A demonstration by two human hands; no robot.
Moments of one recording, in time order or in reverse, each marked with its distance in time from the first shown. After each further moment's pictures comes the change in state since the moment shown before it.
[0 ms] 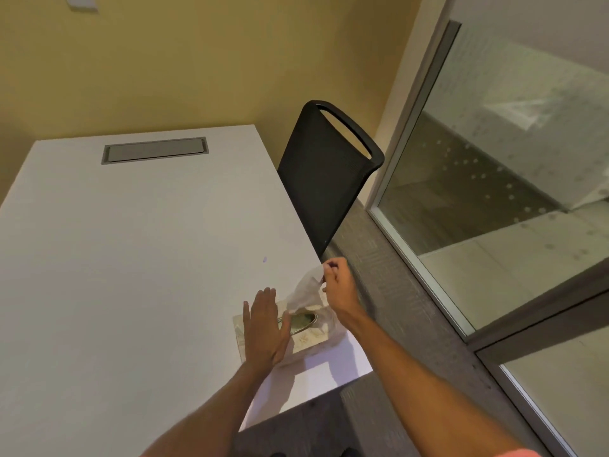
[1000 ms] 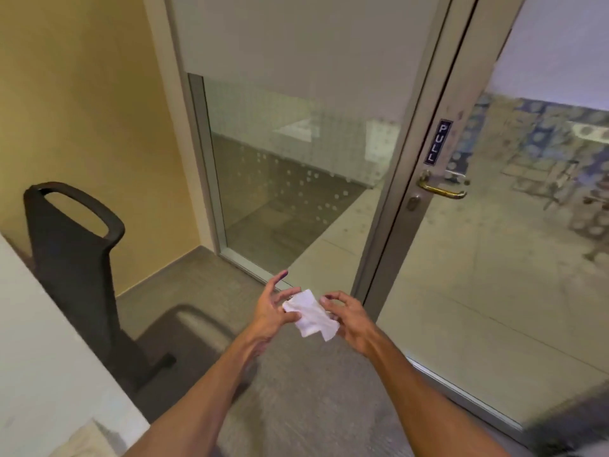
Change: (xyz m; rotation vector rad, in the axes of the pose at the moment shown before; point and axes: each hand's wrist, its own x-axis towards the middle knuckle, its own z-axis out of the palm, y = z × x) left_hand 0.009 0.428 0.140 -1.037 -0.858 0.263; right_hand -0.024 0.116 -0.441 0.611 0.236 0.295
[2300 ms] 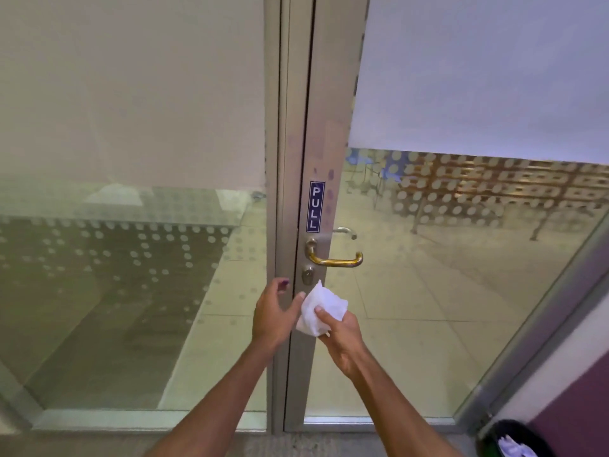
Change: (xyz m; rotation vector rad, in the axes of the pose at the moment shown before) left_hand 0.354 0.069 0.209 0.511 -0.226 0.379; right_hand 0.178 -0.157 -0.172 0.438 0.640 -0.420
